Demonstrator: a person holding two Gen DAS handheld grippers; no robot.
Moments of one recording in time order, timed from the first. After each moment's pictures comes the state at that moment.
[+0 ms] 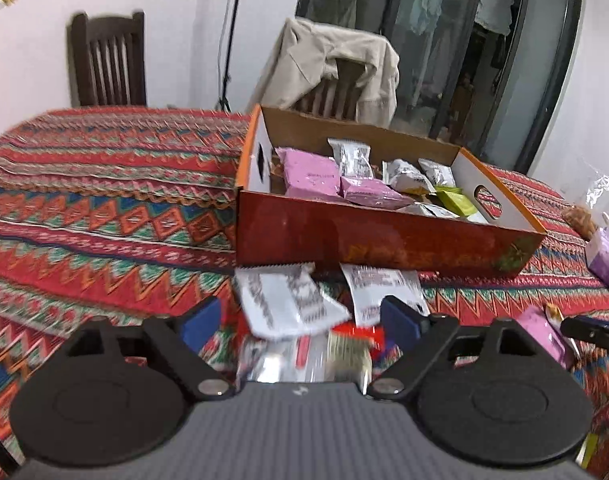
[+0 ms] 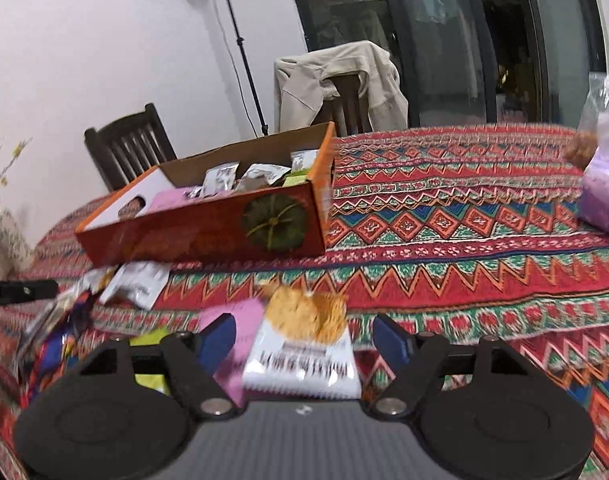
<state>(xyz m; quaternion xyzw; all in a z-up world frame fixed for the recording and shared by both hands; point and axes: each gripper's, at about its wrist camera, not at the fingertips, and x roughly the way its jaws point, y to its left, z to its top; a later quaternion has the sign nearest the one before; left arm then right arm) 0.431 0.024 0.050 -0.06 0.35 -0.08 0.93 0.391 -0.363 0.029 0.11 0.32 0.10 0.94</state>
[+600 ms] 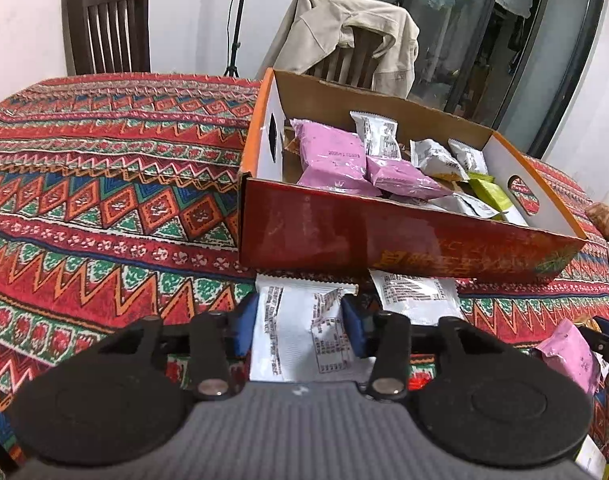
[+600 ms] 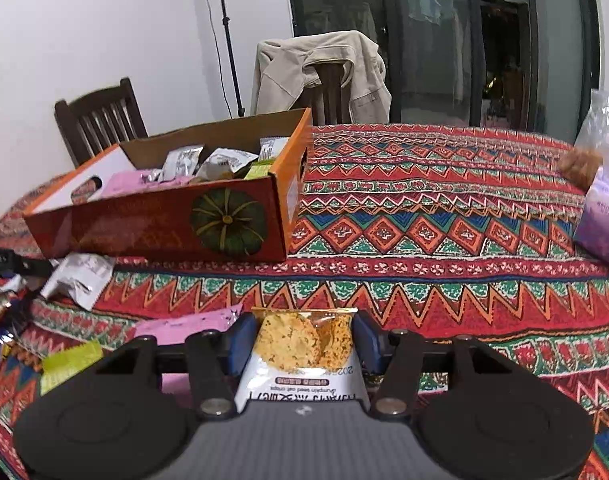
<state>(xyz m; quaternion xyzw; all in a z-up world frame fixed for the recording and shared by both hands) 0.468 0.025 0.031 -0.06 0.38 -0.06 0.92 0.419 -0.352 0.018 0.03 0.33 0.06 0.94</state>
